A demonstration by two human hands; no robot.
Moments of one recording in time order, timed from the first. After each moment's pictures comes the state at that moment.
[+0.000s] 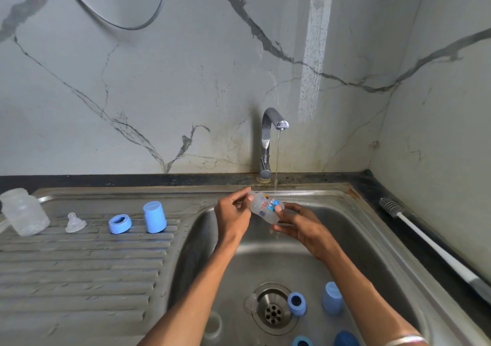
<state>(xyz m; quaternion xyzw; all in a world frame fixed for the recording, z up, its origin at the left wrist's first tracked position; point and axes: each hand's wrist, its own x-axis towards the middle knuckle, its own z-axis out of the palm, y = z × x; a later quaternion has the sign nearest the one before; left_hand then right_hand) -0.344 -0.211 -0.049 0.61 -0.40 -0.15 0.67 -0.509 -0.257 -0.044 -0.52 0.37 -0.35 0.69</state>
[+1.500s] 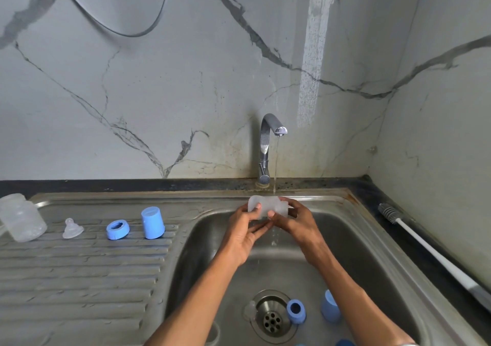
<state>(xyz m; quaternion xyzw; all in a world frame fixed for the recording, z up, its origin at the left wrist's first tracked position) -0.369 -0.194 -0.033 0.39 -0.19 -0.56 0.71 -0.501 -0.261 -0.049 -0.63 0.39 -0.43 0.53</state>
